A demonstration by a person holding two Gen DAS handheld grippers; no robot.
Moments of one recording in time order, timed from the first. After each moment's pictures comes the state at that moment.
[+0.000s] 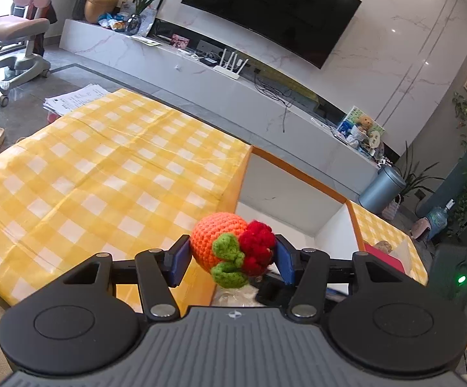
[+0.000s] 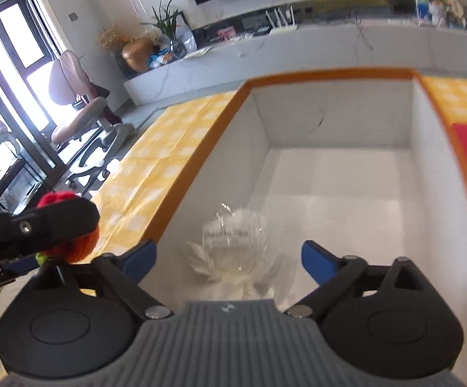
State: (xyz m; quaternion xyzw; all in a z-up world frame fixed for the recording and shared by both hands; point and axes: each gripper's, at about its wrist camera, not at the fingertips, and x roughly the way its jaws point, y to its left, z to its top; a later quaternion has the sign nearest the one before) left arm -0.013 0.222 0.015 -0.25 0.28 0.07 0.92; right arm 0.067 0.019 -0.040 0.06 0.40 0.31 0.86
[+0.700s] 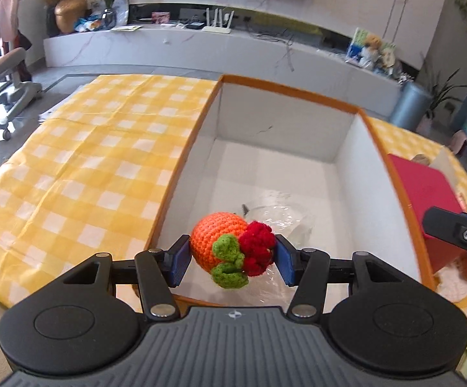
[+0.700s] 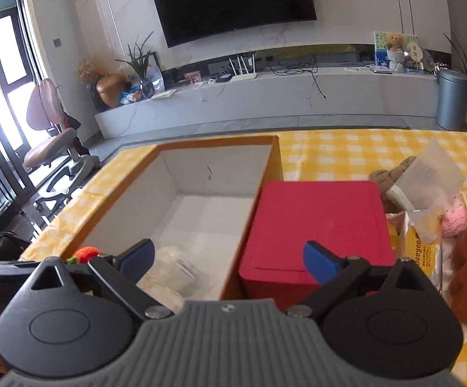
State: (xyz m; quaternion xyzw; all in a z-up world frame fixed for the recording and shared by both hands) left arm 0.033 0.140 -0.020 -0.10 0.39 0.10 0.91; right arm 0.064 -0.126 -0.005 0.04 0.33 0.26 0.91
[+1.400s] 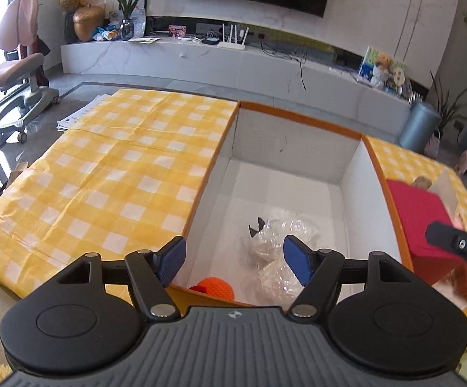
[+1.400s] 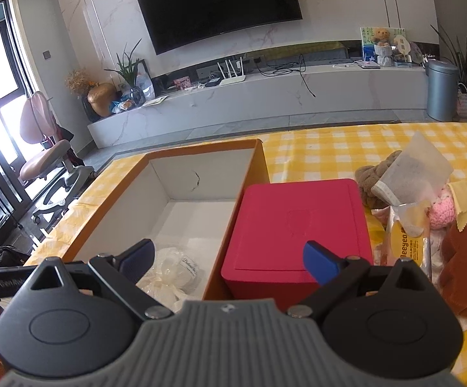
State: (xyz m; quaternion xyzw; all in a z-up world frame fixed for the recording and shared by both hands) left arm 0.009 0.147 0.014 -0.12 0.36 0.12 0.92; right arm 0.063 -0.144 0.003 0.06 0.33 0.24 0.91
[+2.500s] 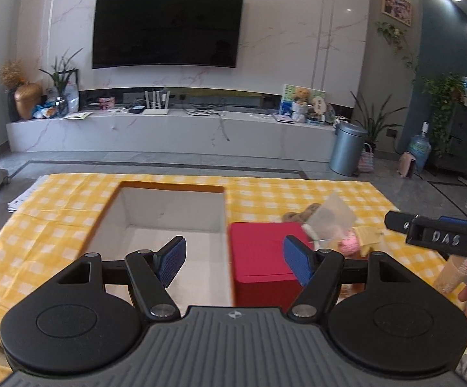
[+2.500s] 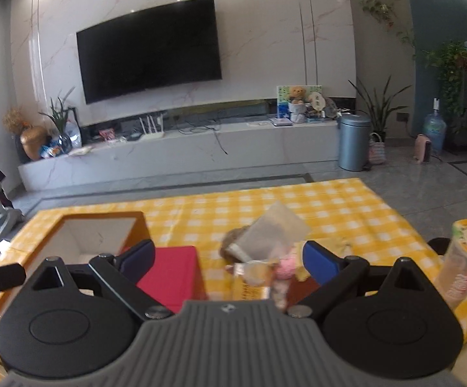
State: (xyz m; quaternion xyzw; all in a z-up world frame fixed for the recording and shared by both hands) left arm -0.008 0.001 0.078 -0.05 0.26 0.01 0.96; right arm 0.024 -0.269 0.069 0.03 0.25 0.08 0.96
